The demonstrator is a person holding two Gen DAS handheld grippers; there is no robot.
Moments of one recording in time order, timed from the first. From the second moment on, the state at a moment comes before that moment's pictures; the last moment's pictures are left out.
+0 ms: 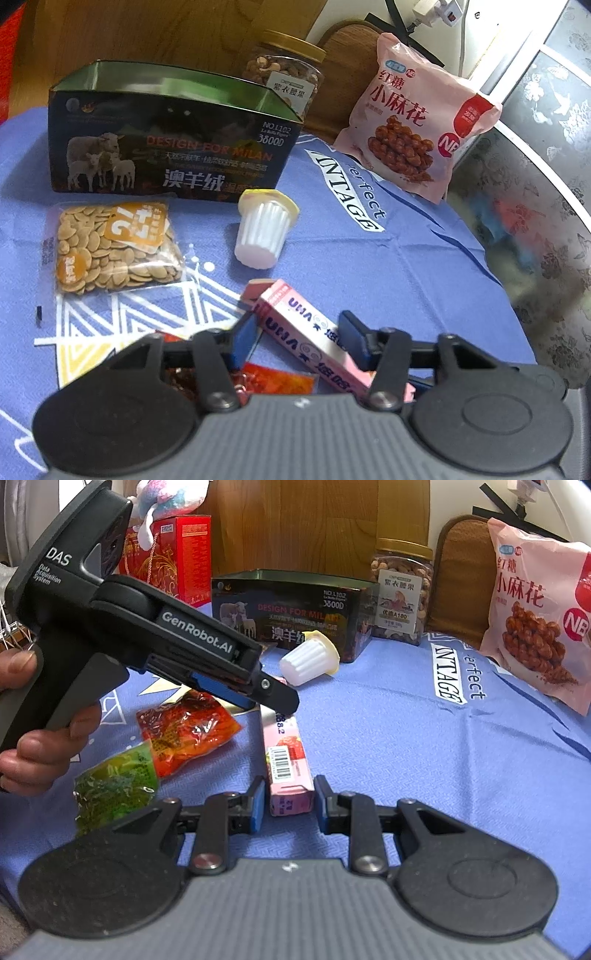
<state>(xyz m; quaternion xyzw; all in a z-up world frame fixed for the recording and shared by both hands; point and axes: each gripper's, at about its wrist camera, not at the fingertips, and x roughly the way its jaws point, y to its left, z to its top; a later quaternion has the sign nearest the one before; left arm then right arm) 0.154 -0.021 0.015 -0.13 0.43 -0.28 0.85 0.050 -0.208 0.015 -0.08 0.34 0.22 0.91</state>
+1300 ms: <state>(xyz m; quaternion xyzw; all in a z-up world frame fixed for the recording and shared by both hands) 0.162 -0.022 0.032 -0.13 0.41 -0.29 0.85 0.057 -0.241 0.022 -0.06 0.30 0.15 0.94</state>
